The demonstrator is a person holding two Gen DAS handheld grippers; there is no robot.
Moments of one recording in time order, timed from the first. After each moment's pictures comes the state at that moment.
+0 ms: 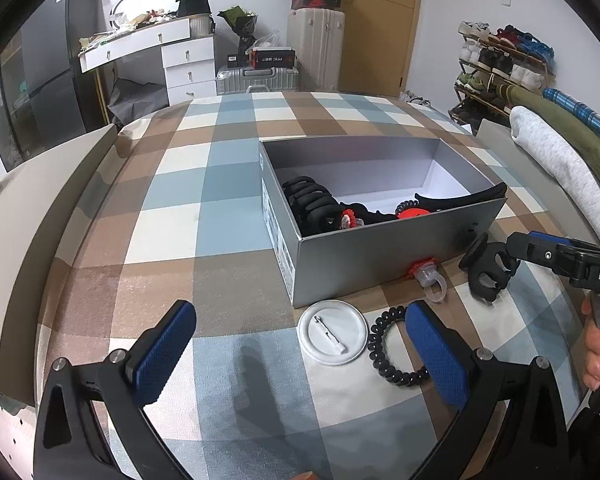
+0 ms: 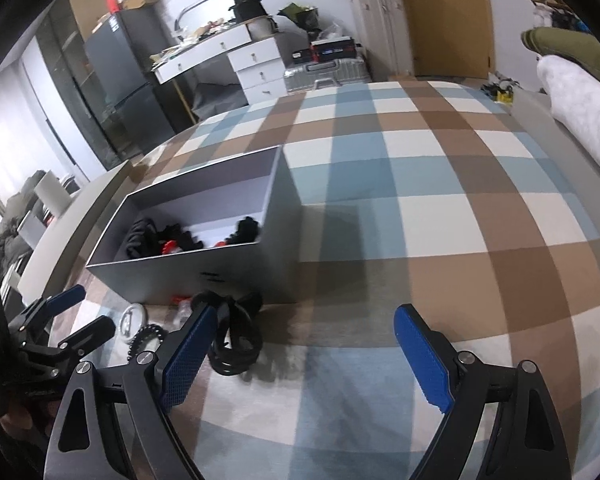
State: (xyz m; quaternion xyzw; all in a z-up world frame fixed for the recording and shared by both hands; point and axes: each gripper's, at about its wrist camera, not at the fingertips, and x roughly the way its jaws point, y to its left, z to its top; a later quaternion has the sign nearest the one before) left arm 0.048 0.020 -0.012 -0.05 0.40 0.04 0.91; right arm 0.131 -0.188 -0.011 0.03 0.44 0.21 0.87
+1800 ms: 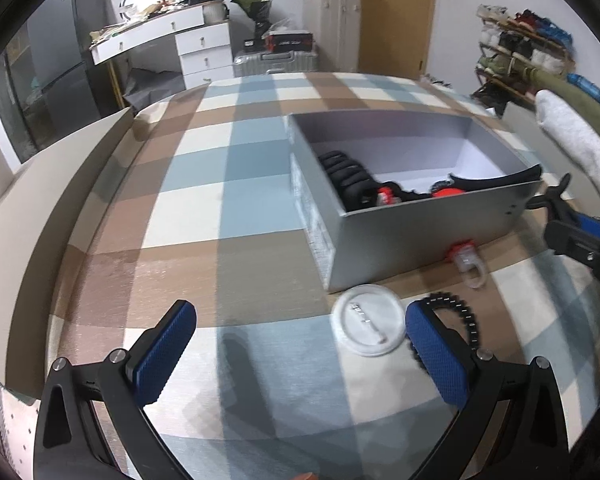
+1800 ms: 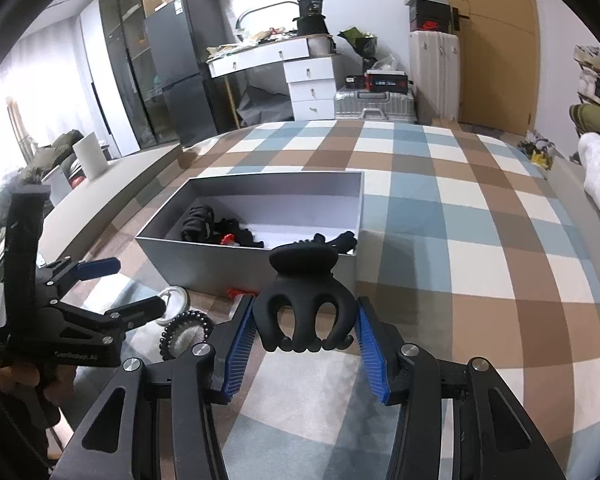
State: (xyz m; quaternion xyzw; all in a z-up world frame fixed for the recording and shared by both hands) left arm 0.054 0.027 -0.025 -0.04 0.43 0.09 0.90; right arm 0.102 -0.155 0.006 -0.04 0.38 0.27 0.88
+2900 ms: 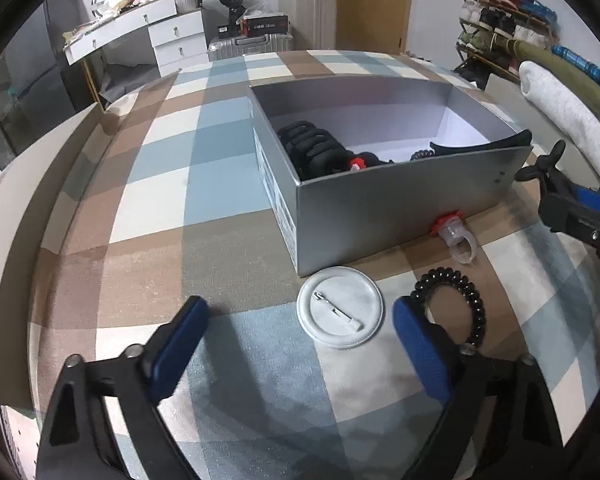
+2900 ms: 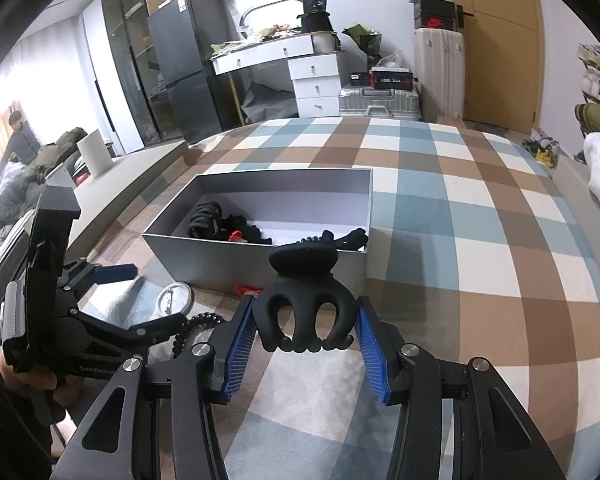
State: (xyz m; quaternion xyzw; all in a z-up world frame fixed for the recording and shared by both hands) left arm 0.057 0.018 -0.033 -0.02 0.46 0.04 0.89; right arm 0.099 -0.151 0.005 -0.05 0.38 0.28 0.88
